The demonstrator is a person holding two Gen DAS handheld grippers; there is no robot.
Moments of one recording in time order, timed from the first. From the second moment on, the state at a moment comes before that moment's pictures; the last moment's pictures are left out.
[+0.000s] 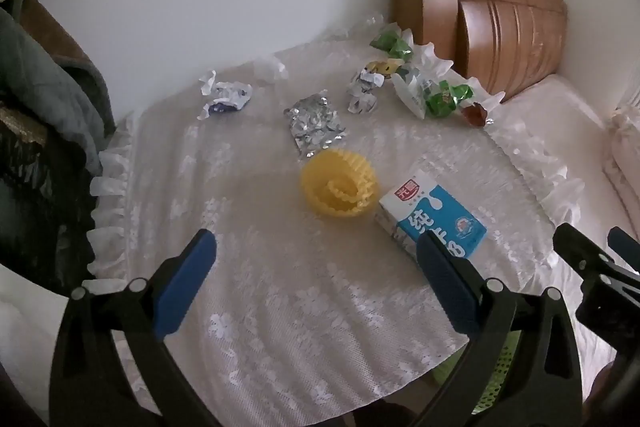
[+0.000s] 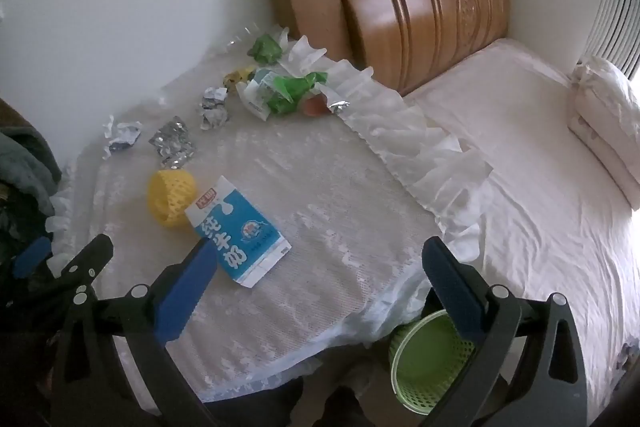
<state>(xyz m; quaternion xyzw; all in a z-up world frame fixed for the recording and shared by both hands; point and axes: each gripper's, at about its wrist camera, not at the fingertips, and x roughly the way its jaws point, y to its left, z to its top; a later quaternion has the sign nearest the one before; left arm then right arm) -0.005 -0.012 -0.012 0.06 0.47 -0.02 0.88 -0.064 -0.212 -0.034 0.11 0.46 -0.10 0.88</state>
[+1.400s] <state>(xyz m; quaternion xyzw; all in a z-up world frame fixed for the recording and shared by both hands) -0.001 0.005 -0.029 0.05 0.49 0.00 0.87 -0.055 -0.199 -0.038 0.10 0.47 -0.09 0.87</state>
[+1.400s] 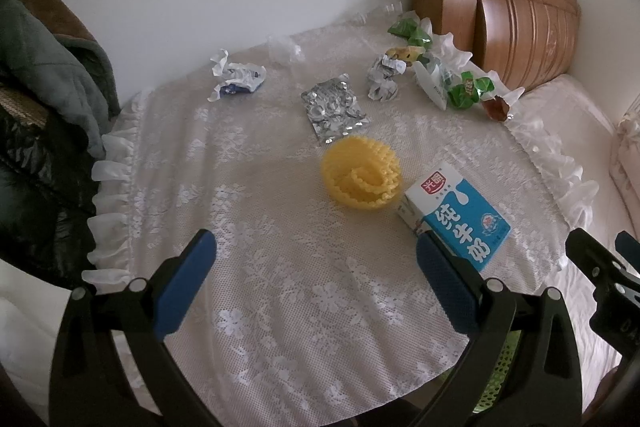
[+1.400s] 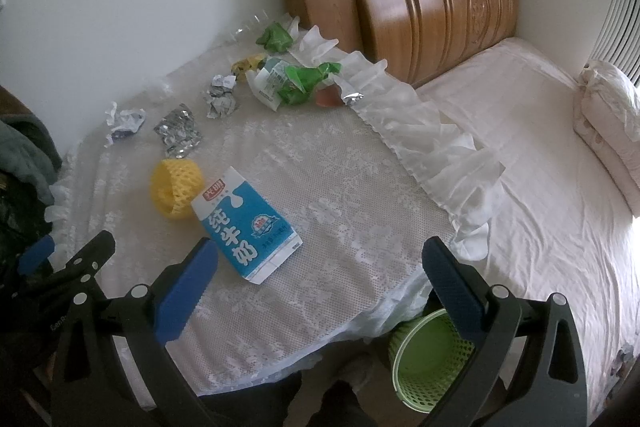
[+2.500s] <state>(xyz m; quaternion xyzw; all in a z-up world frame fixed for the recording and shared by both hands) 0.003 0.011 -0.032 0.05 0.49 0.00 0.87 -0.053 -0.197 -0.041 0.10 0.47 -0.09 0.87</state>
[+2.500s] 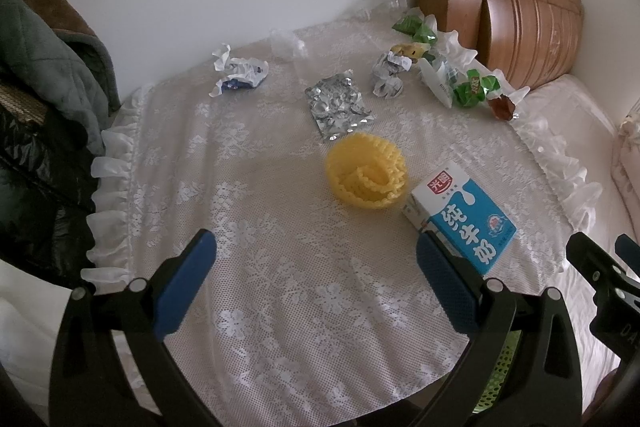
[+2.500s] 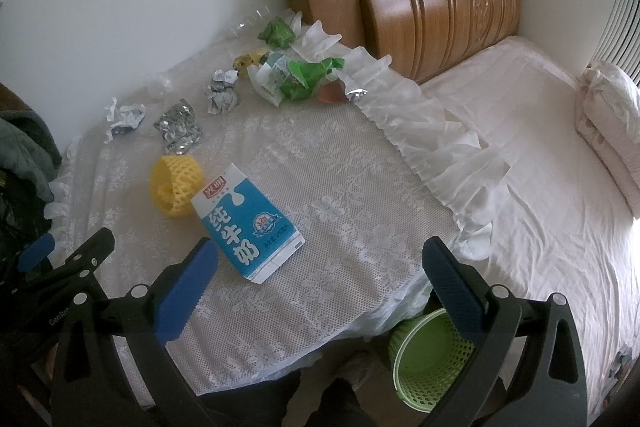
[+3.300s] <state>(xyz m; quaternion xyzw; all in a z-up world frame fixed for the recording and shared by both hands) 0.069 0.039 -0.074 0.06 0.54 -0.07 0.84 0.010 -0.146 -0.127 -0.09 0.54 0.13 0.83</state>
